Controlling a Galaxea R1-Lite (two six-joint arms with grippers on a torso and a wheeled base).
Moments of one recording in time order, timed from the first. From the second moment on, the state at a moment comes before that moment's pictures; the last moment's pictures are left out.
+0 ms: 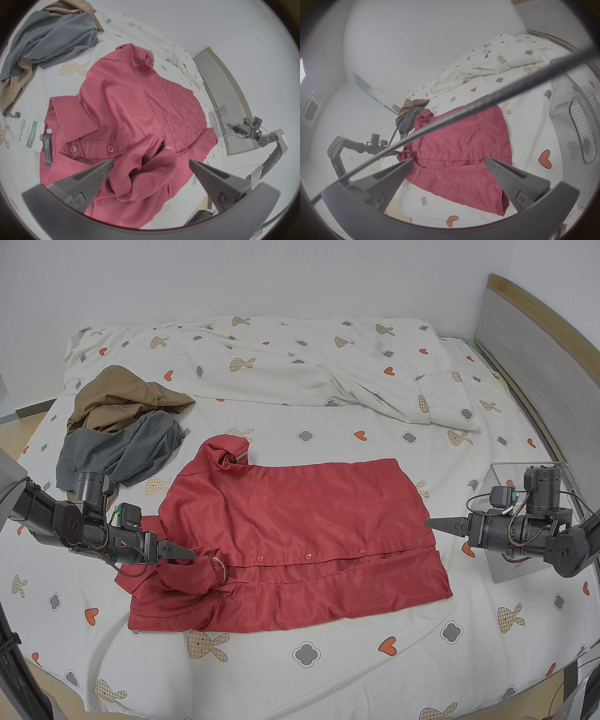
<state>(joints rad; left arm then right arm) 0.05 2.03 -1.06 -0.06 -0.67 0.04 0.12 1.82 -0.71 -0.65 0.57 0.32</state>
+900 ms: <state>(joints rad) 0.06 2.06 -1.06 -0.07 -0.66 0.04 0.13 1.82 -0.72 -0.65 0.57 0.32</state>
